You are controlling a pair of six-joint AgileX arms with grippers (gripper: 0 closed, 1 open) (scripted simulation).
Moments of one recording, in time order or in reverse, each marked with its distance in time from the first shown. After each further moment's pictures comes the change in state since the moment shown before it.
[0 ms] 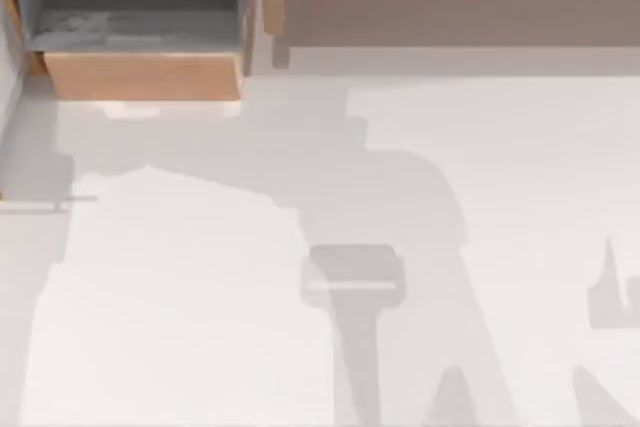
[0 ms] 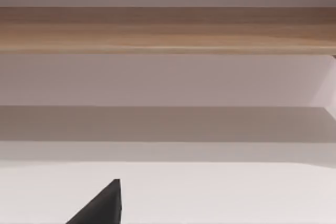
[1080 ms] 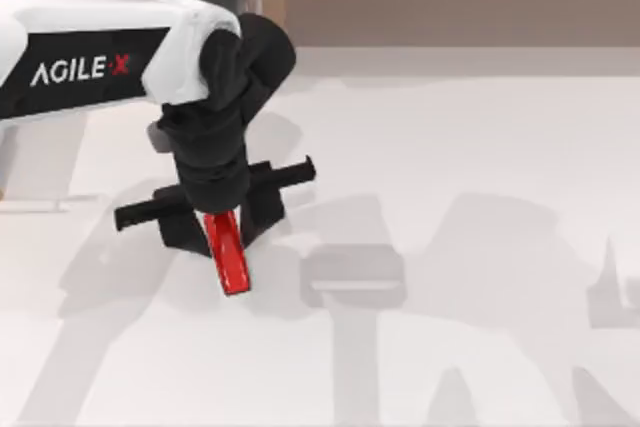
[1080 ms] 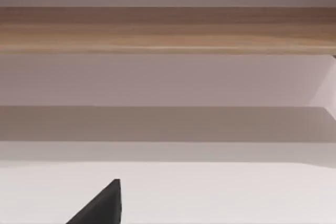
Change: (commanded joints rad) left arm -0.669 -0.202 -0.778 0.266 0.102 -0.630; right arm 0.000 0.000 0.000 0.000 0.000 0.000
